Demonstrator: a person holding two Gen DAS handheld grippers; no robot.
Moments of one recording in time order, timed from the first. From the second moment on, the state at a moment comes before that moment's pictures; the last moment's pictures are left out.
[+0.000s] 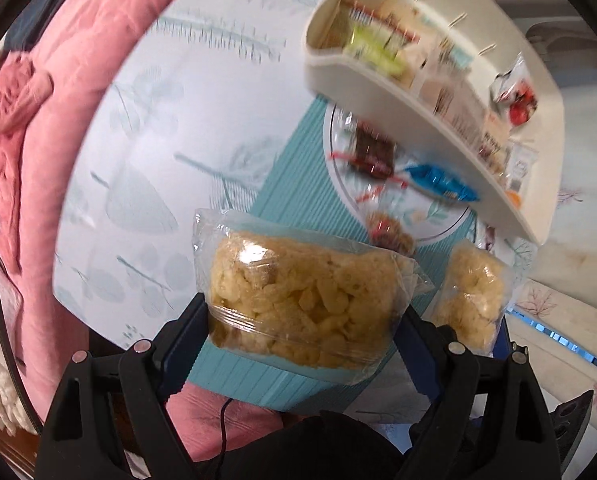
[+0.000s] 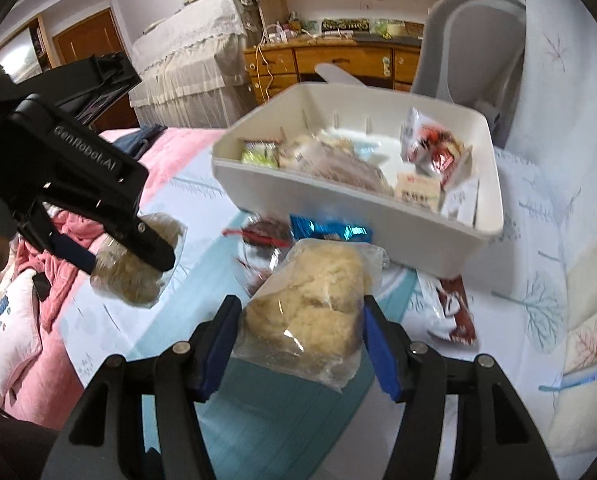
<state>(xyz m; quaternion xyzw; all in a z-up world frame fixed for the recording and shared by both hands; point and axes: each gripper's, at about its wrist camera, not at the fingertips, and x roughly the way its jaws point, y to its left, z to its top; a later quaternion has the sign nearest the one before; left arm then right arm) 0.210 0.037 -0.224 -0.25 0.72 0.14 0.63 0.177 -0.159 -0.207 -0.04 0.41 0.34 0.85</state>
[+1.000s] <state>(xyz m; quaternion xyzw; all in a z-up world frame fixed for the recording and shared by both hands) 0.369 0.050 -0.160 -0.17 0.61 -0.04 0.78 0.258 -0.138 -0.148 0.03 0.31 0.18 0.93</state>
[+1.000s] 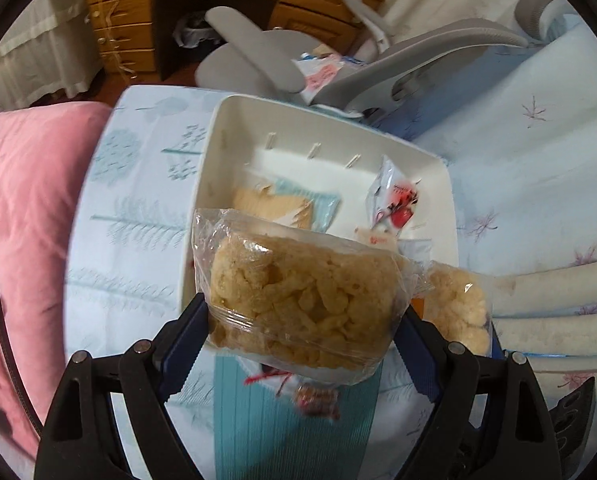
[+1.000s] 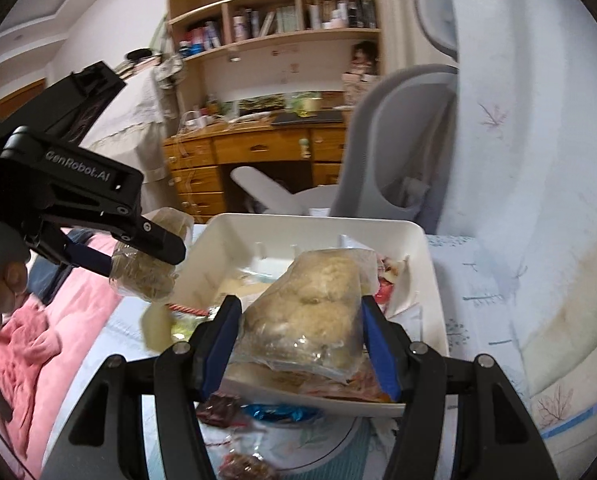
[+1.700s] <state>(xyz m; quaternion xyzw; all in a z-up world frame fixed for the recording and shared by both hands) 0.376 0.044 -0.175 -0.17 0.56 -0.10 0.80 0.270 -0.154 -0.159 0.06 0.32 0.07 0.94</state>
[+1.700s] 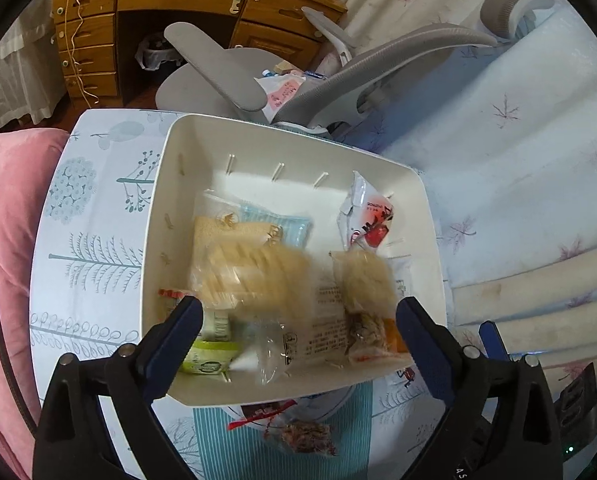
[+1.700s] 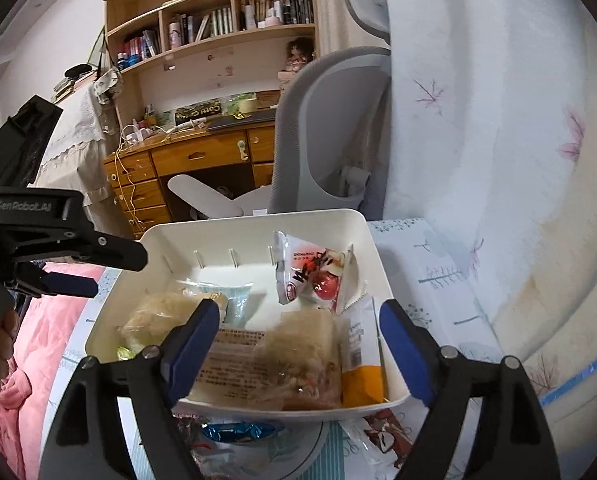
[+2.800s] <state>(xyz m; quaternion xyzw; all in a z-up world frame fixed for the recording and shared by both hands) 0.228 -0.008 -0.176 -0.17 0.57 -0.03 0.80 0.186 -0.229 -0.176 0.02 0.40 0.14 0.91</state>
